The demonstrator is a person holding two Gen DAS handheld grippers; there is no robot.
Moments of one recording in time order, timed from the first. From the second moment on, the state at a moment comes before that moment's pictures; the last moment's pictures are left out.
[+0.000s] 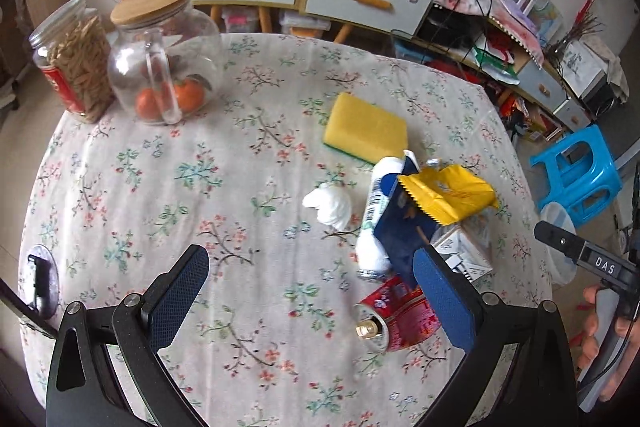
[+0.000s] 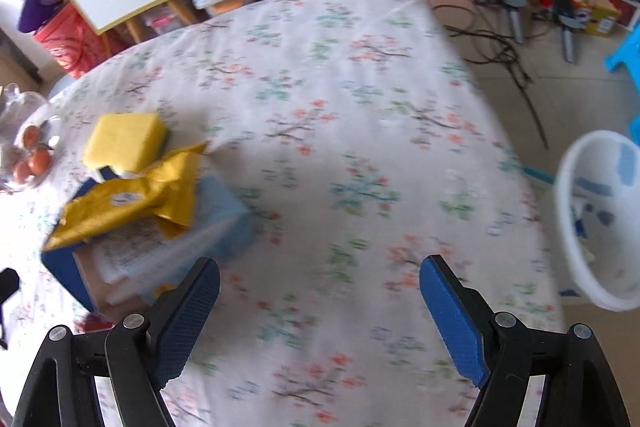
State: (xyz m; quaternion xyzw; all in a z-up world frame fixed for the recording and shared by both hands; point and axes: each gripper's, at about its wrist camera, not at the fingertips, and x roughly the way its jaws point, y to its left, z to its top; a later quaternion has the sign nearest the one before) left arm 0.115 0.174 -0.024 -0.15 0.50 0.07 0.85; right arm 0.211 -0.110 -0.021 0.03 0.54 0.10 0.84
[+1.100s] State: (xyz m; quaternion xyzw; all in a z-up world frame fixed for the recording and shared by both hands) left arm 0.116 0.166 -0.029 -0.09 0.50 0.05 0.86; right arm 0.238 -0.051 -0.043 0.09 0.55 0.18 0.81
